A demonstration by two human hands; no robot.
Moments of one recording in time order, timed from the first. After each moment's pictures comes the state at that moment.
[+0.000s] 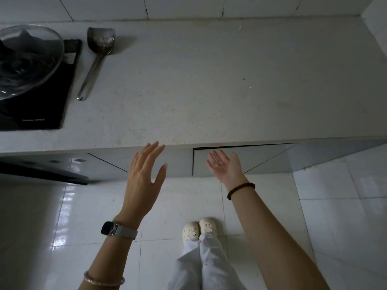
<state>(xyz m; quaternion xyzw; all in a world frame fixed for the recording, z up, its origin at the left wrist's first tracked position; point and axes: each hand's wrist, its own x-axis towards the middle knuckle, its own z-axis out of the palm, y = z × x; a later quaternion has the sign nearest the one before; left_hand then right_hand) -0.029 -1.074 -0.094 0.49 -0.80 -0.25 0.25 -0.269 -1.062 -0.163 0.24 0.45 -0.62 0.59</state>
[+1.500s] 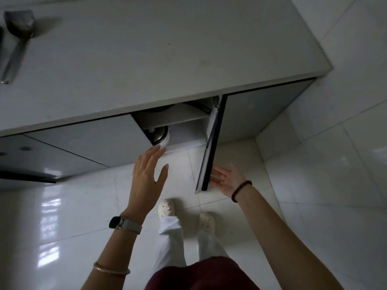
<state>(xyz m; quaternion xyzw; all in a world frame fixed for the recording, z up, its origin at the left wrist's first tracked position) -0.154 -0.877 -0.109 0.46 -0.82 -0.29 0.20 -0.385 -0.786 -0.170 0.20 0.54 -0.51 0.64</state>
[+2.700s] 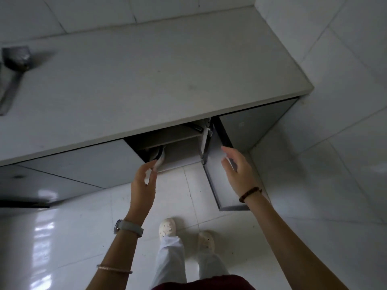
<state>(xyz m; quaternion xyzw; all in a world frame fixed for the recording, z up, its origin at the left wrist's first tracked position) -0.197 -0.914 -0.122 0.54 -0.66 -0.47 0.25 -0.436 -0.803 -0.096 -0.37 0.78 -0.42 0.28</state>
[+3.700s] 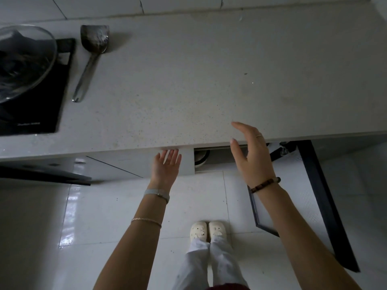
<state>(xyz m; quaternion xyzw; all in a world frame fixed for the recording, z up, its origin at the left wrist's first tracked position) -0.098 -1.133 -0.187 0.48 0.11 -0.75 0.45 -0.303 -1.040 -0.083 -0.56 0.72 -0.38 0.15</state>
